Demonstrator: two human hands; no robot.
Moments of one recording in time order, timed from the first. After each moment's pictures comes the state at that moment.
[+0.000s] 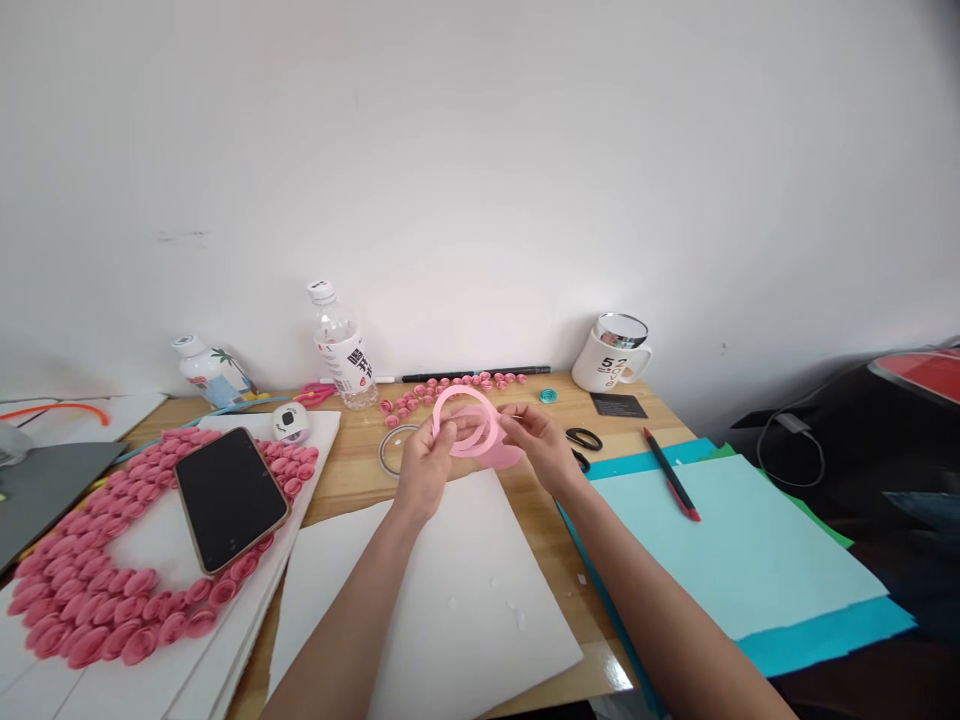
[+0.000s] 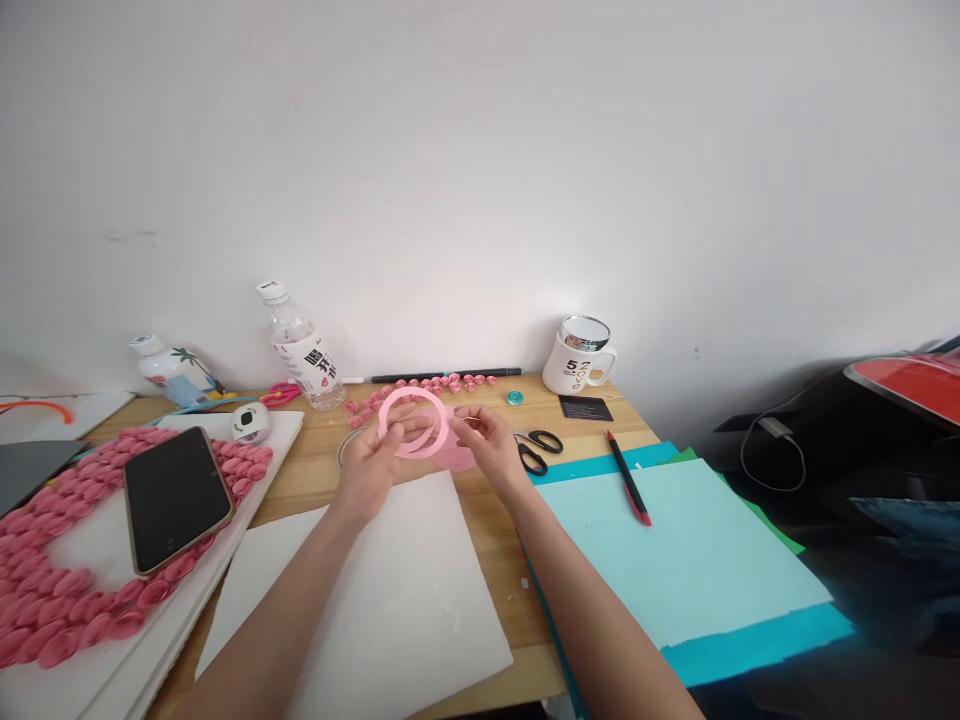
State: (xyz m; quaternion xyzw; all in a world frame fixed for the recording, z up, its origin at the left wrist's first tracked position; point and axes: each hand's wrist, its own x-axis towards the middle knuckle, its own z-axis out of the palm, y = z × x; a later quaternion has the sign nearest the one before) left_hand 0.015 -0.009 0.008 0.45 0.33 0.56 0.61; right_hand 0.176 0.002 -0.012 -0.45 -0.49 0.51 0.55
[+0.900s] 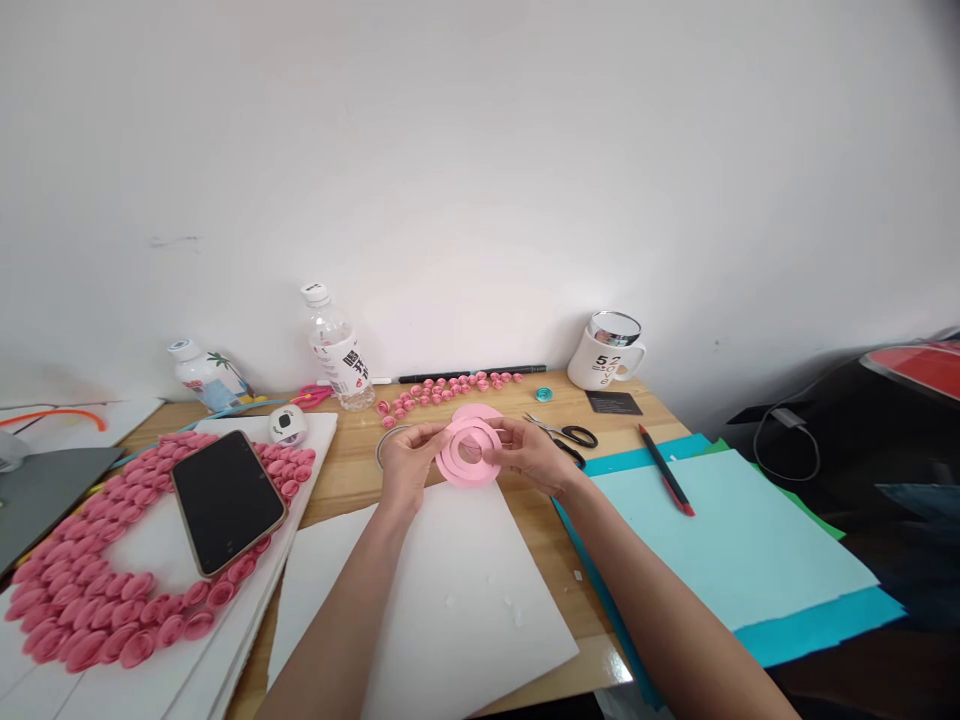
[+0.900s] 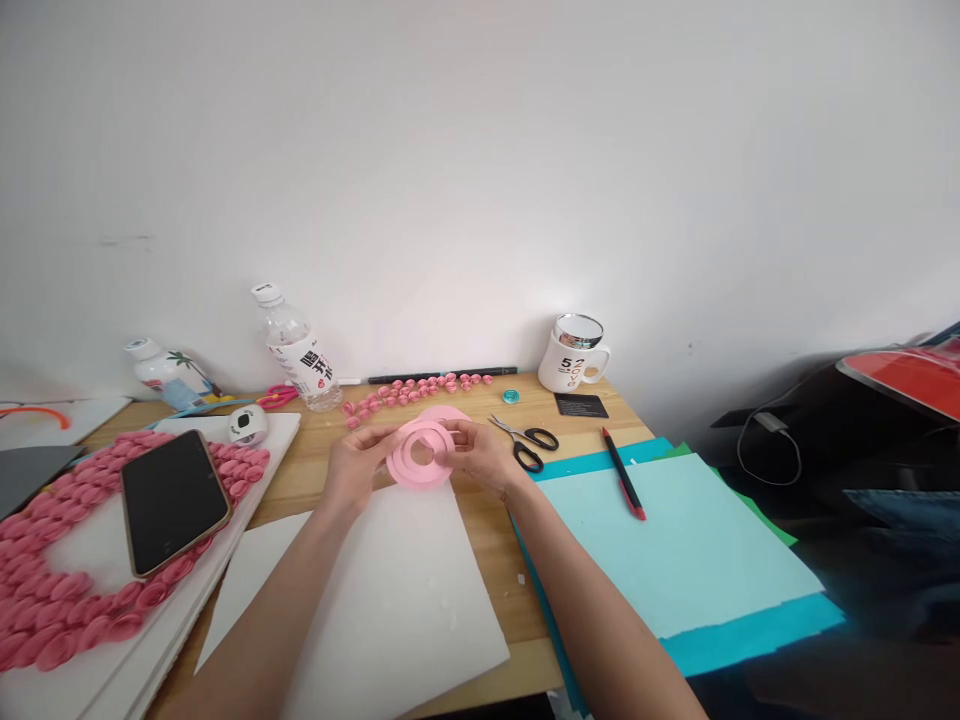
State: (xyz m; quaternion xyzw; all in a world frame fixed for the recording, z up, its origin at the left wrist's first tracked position) left_hand 0.004 -0.001 0.000 0.40 0.52 0.53 0.53; right_hand 0.180 0.002 -0.018 -0.39 -0.47 0.67 0.43
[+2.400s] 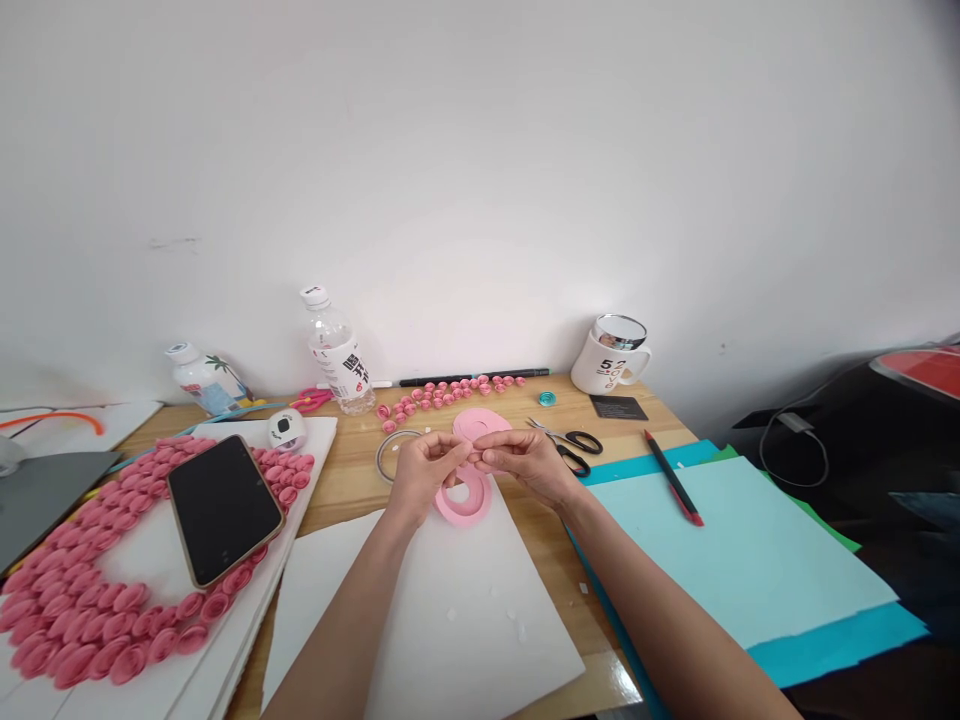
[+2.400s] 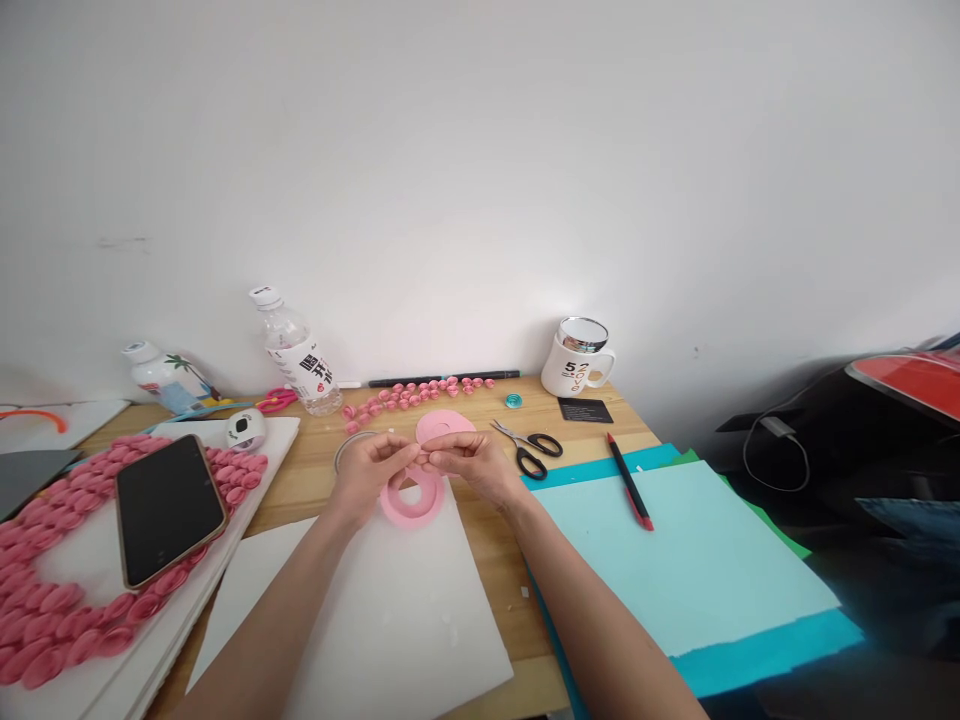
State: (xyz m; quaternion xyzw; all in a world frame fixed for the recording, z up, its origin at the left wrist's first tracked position) left_hand 0.007 -0.007 0.006 0.50 0.47 0.46 0.56; right_hand 0.174 -0.003 -0.017 -0.34 -0.48 0.66 0.47
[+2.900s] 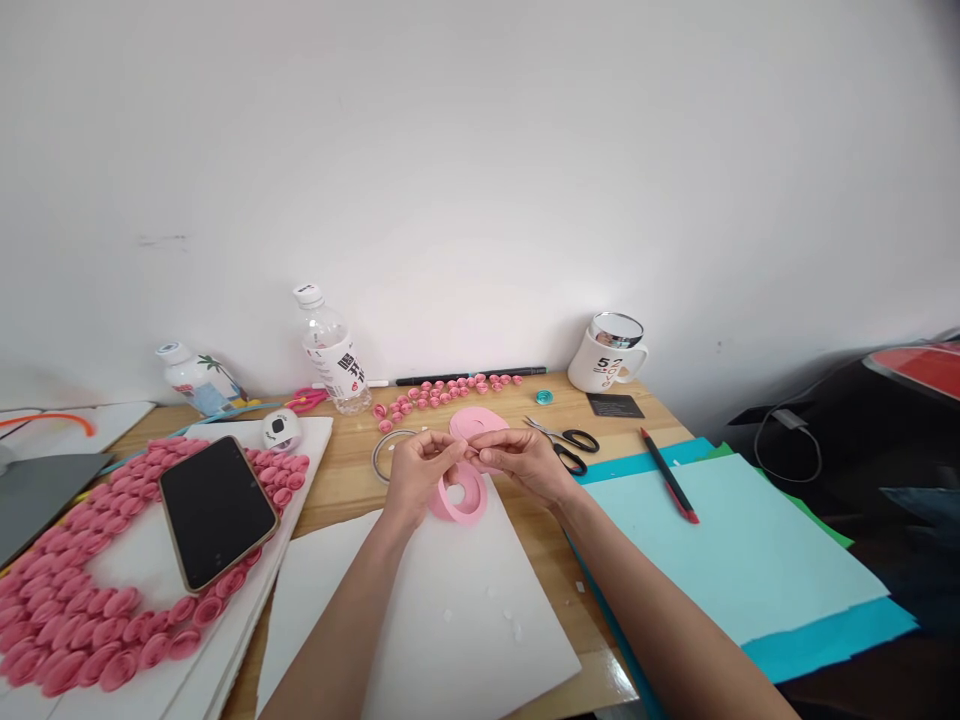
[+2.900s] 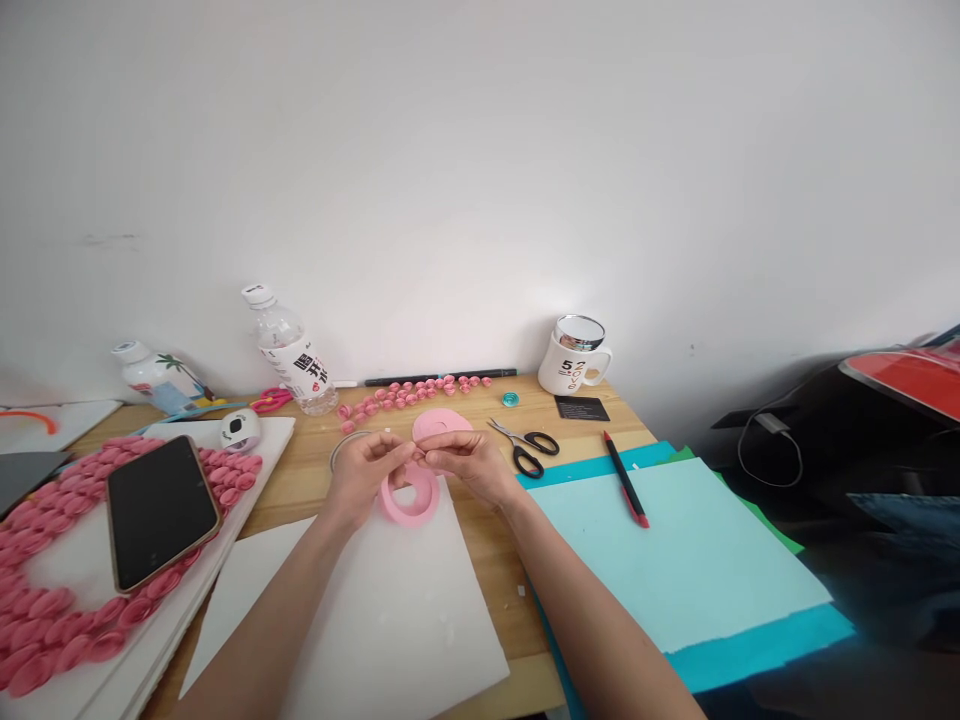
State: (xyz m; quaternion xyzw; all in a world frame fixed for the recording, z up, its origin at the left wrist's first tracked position) left_hand 0.009 -0.007 0.004 0.49 0.48 0.47 0.55; right_hand 0.172 -0.003 -0.019 -0.34 -0.47 0.66 0.49
